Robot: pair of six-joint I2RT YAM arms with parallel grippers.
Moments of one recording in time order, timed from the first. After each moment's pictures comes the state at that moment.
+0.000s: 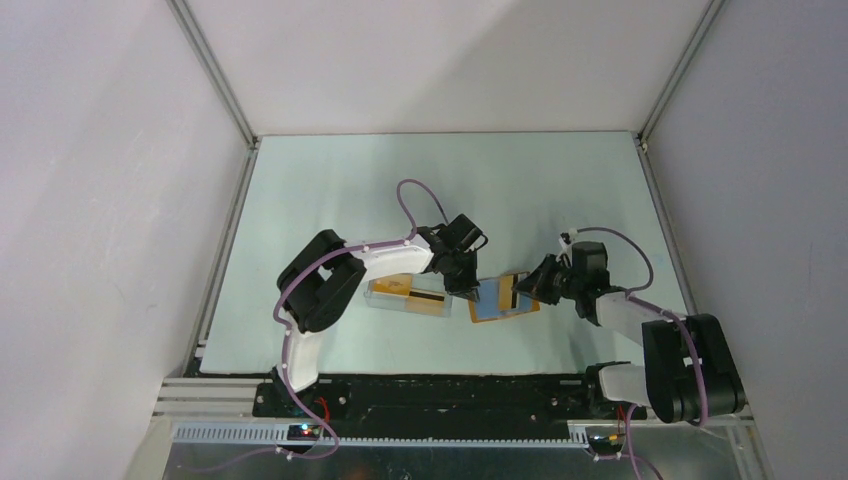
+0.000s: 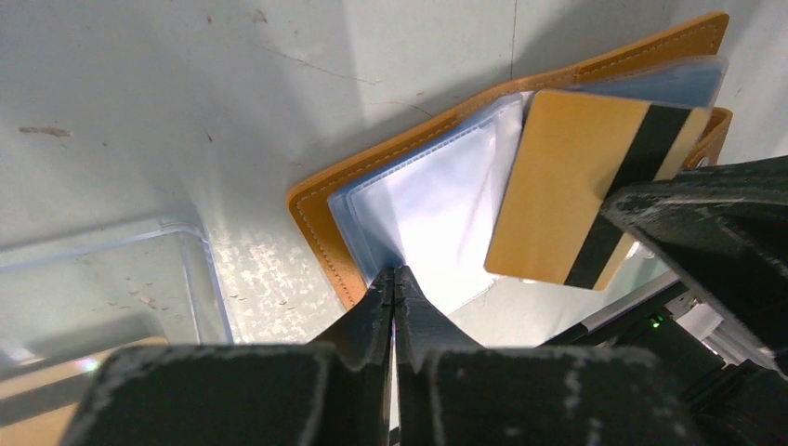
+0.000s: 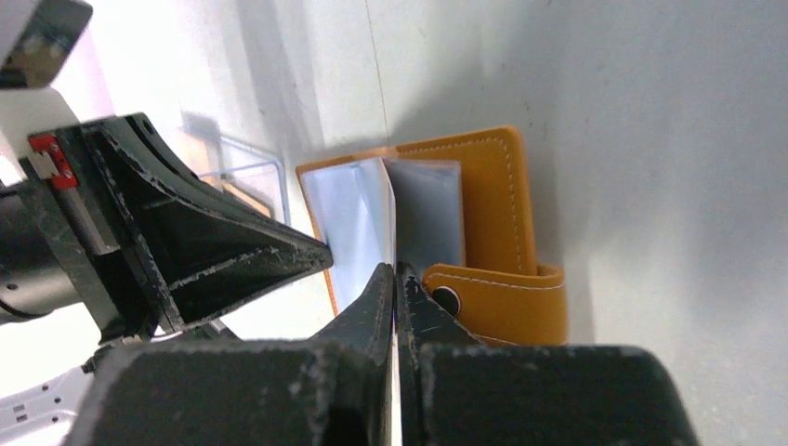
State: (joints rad) left arm -0.87 2.00 1.31 -0.43 0.22 -0.87; right arm 0.15 1.28 0.35 0.18 -0.53 0.71
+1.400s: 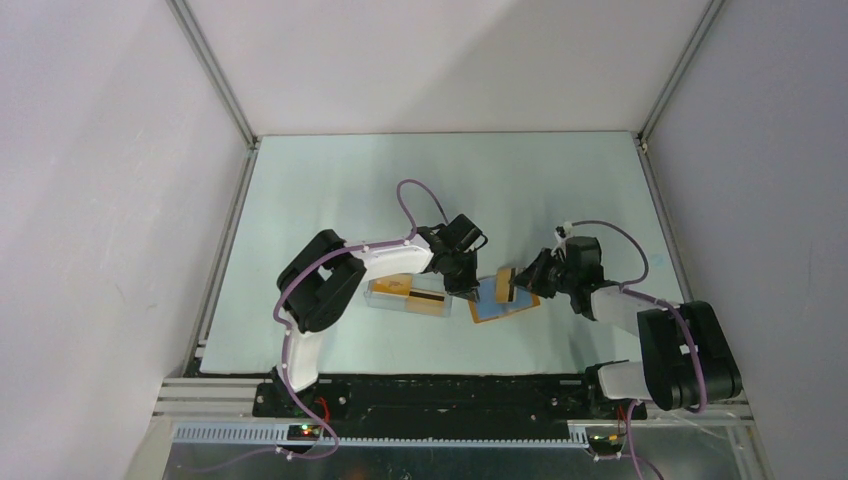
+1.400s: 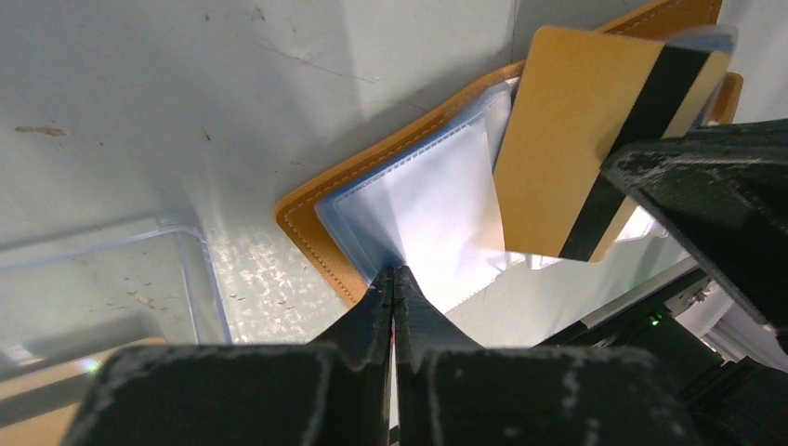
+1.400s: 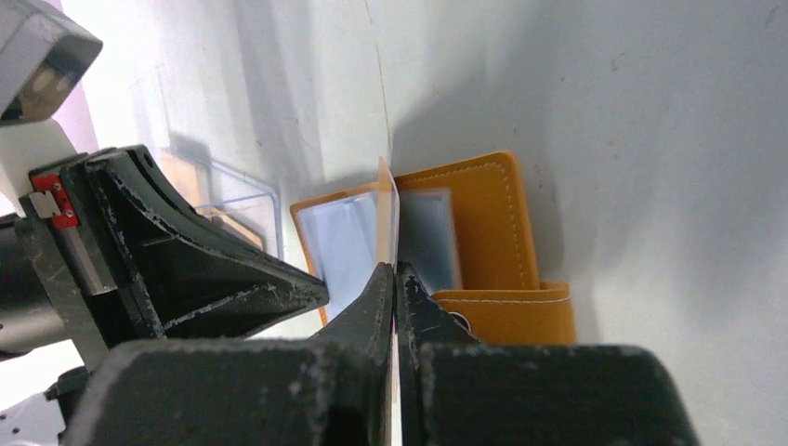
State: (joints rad) left arm -0.87 2.00 1.31 -0.43 0.22 -0.87; right arm 0.19 1.33 0.39 0.22 -0.45 0.67
